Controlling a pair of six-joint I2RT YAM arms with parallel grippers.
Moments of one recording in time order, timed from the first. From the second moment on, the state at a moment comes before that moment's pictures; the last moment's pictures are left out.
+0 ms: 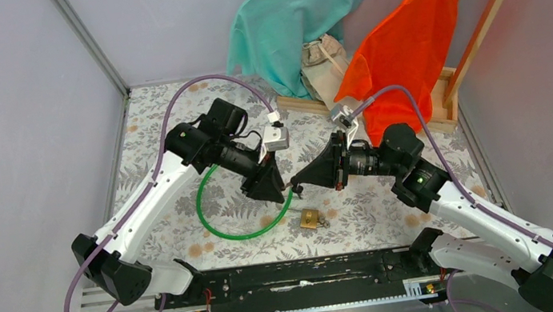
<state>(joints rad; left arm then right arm) -0.63 1.39 1.46 -1.13 1.02 0.55 0.71 0.89 0.73 0.20 -0.70 0.54</state>
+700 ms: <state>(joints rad) -0.65 1.37 1.46 -1.05 0.66 0.57 0.71 0.94 0.79 0.12 -0.61 0.60</state>
